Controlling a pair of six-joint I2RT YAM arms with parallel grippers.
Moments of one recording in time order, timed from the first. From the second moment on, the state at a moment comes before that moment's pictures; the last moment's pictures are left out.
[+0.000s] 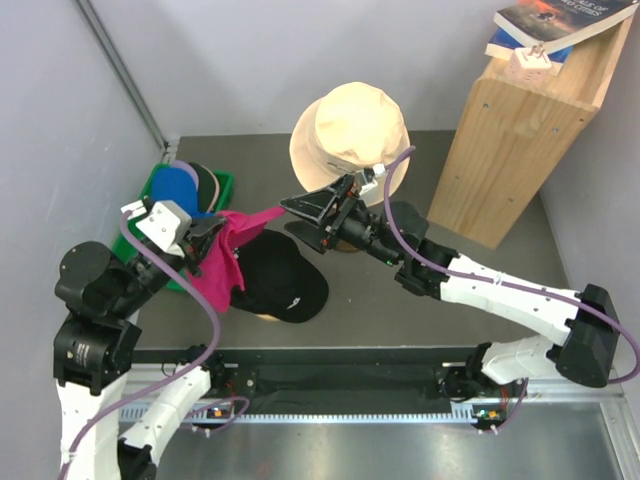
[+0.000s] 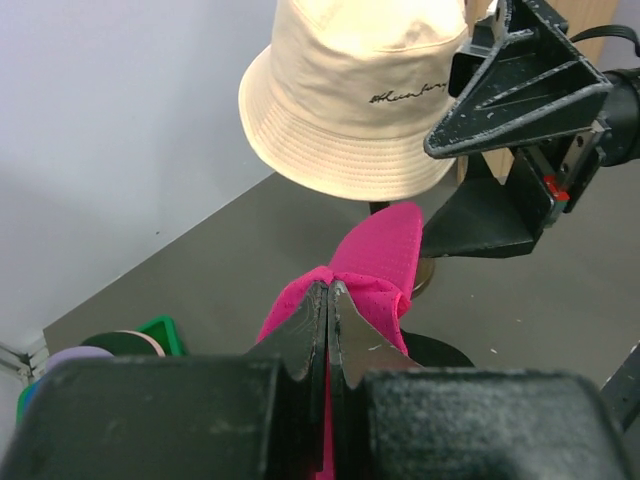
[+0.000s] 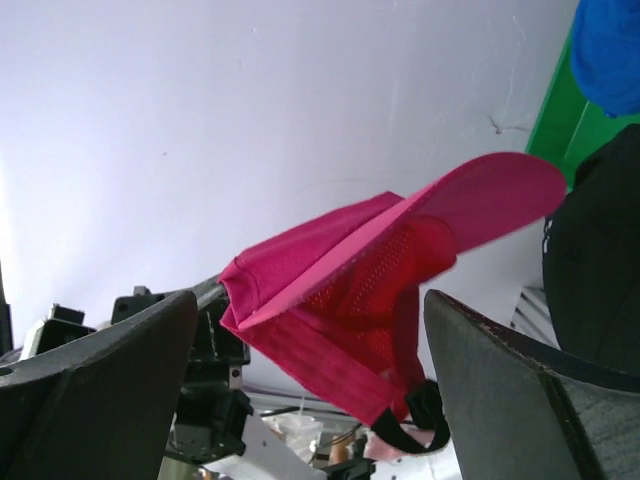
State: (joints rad) left arm -0.25 0.65 1.35 -0.68 0.44 0.19; right arm 1.02 1.30 1.07 0.34 -0.01 1.44
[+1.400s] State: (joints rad) left arm -0.31 0.75 1.70 -0.88 0.14 0.14; right arm 1.04 1.24 0.97 0.42 0.06 1.41
